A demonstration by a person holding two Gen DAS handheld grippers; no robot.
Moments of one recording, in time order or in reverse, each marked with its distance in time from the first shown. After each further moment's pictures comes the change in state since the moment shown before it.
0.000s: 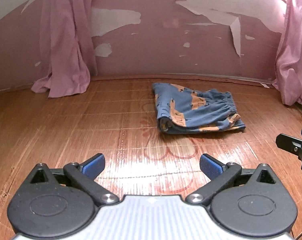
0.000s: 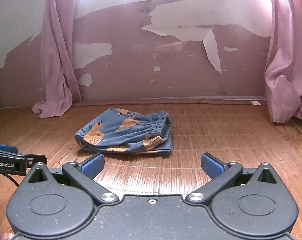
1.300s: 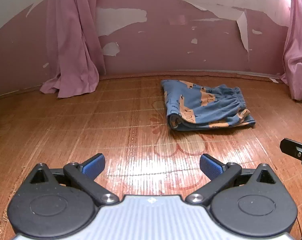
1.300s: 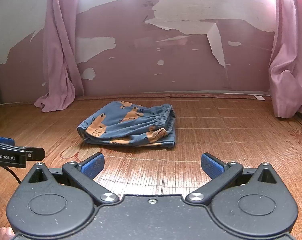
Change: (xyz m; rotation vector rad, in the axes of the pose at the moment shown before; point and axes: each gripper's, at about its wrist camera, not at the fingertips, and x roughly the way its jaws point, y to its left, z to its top) left arm -0.001 -0.003 -0.001 0.029 0.023 0.063; right arm 0.007 0.000 -0.006 -0.003 0.033 0.020
